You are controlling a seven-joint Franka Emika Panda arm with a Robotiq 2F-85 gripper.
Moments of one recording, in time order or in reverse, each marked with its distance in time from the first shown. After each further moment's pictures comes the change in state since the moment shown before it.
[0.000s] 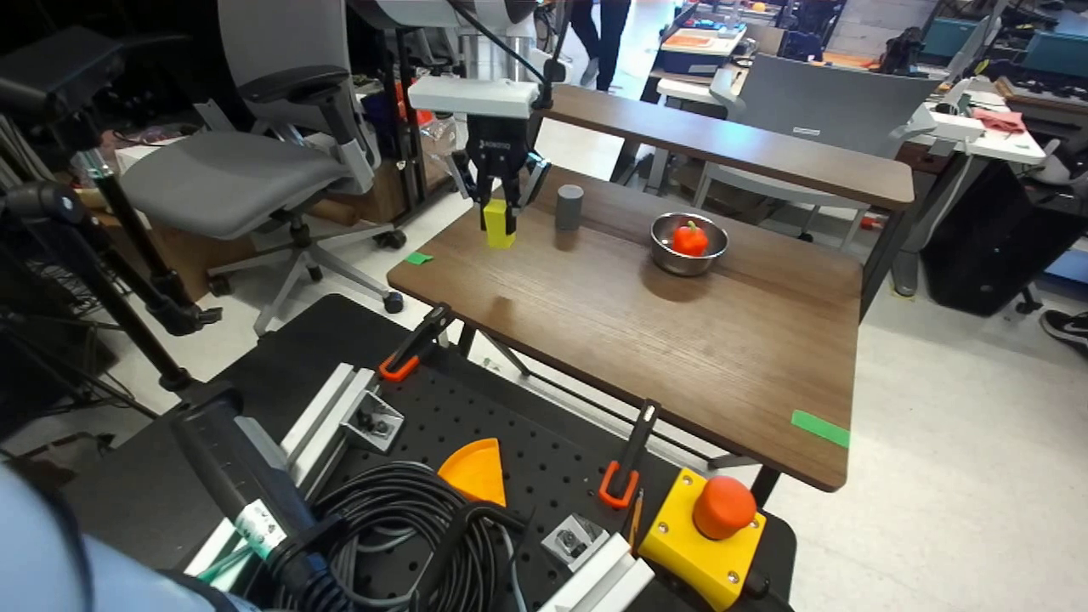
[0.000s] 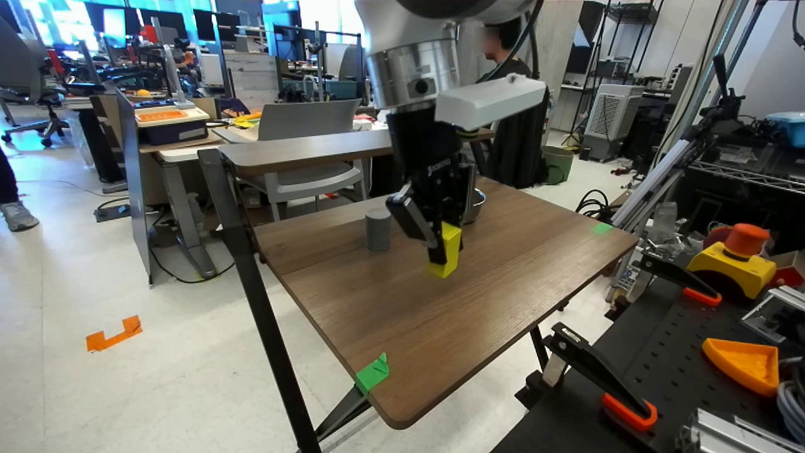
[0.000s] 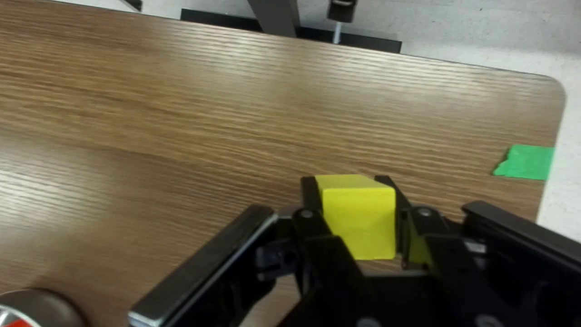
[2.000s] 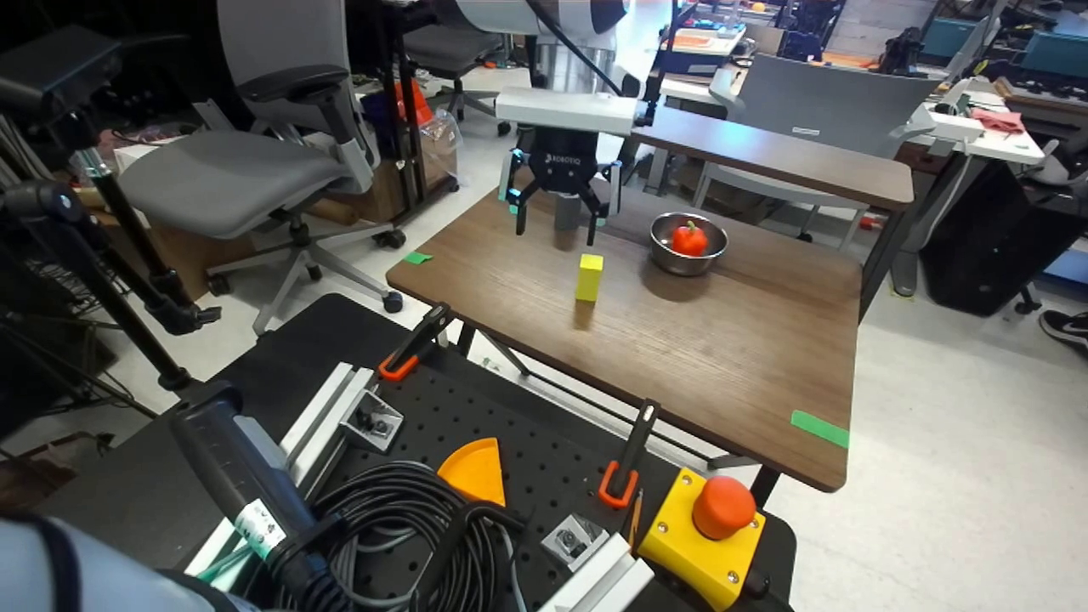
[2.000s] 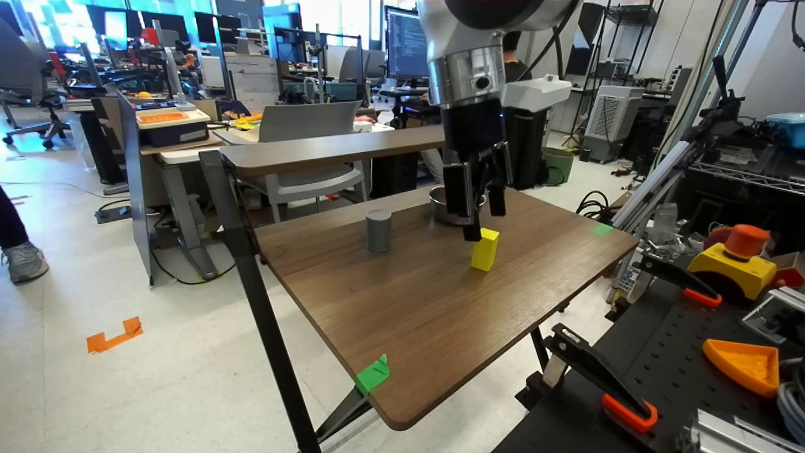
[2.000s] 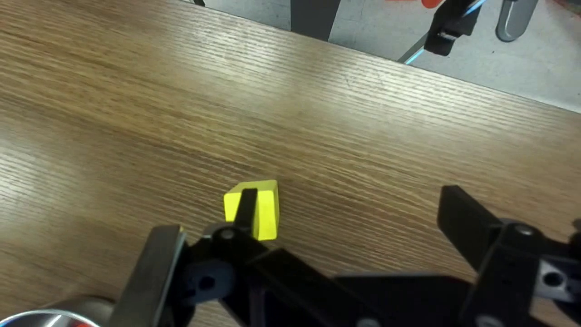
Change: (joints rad) arm -0.182 -0.006 0.032 -0.013 -0.017 -0.025 -0.254
